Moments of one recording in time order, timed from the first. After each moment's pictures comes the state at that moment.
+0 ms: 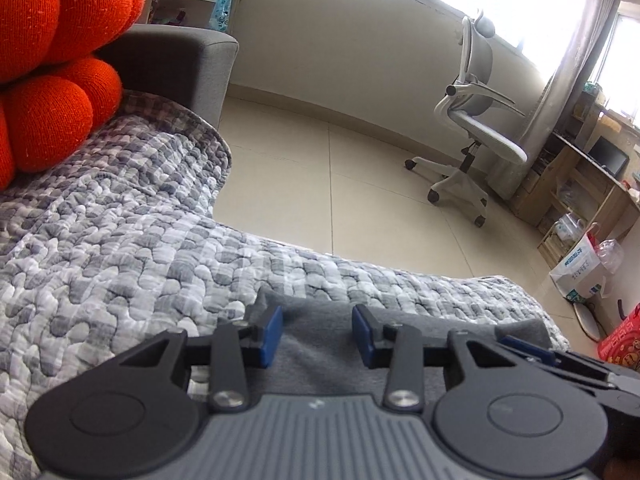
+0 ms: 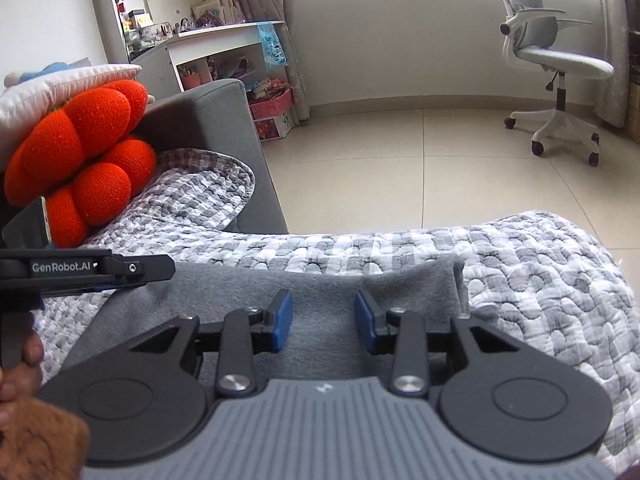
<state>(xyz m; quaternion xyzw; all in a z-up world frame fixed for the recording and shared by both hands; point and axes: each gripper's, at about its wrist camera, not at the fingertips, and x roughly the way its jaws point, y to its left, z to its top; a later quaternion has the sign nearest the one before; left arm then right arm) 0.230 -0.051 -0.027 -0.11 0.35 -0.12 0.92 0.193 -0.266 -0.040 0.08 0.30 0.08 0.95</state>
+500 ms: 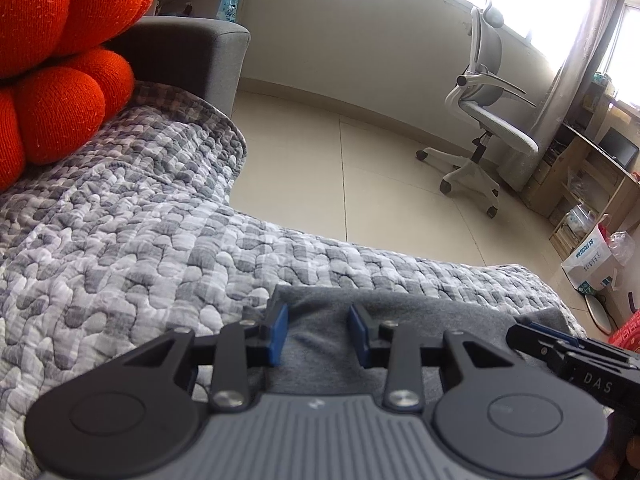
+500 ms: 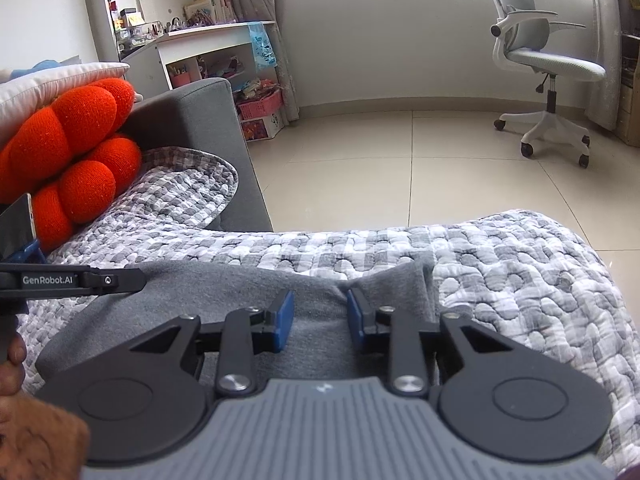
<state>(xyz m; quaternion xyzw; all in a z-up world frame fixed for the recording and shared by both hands) 0.230 -0.040 -0.032 -0.10 0.36 -0.11 0.92 0.194 -0.282 -0.043 0.08 0.30 0.07 0.95</state>
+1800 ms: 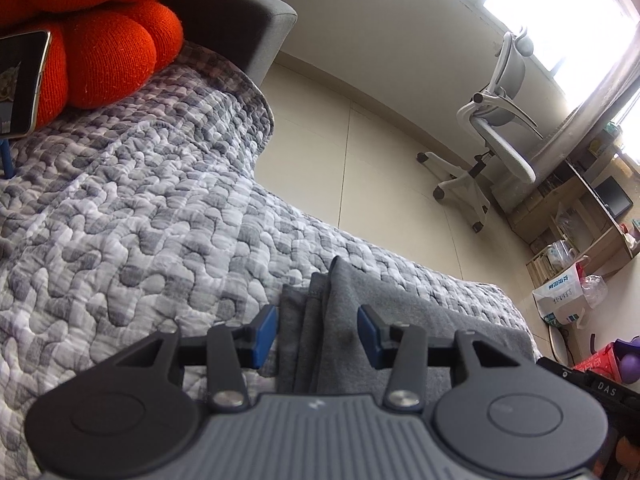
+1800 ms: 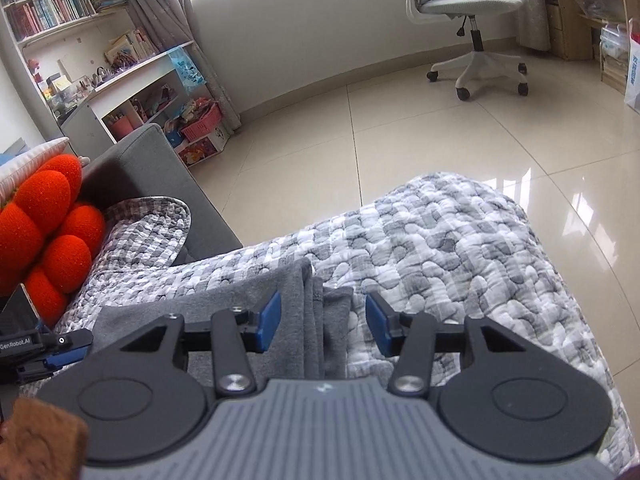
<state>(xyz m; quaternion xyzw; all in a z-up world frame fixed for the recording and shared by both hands) 0.218 0.010 -0.017 -0.20 0.40 -0.11 0.89 0.172 -0.349 -0.024 0.21 0.35 0.00 0.91</state>
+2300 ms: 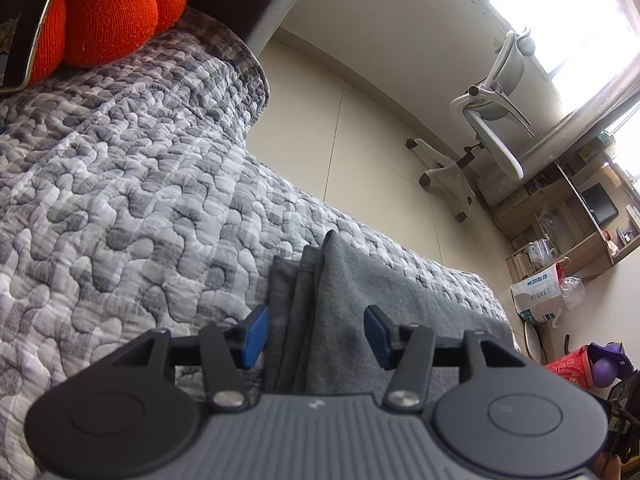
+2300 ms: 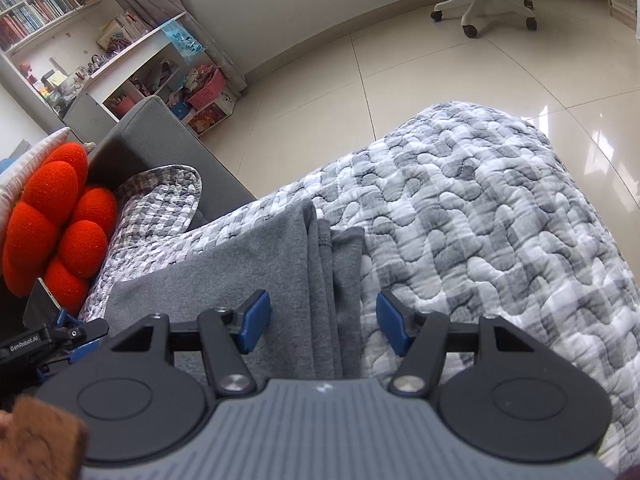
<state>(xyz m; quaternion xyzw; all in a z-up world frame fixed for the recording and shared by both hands) 0.221 0.016 -0.028 -0.24 0.43 -0.14 0.86 0.170 -0.358 -0.040 0.27 0.40 0.04 0.88</state>
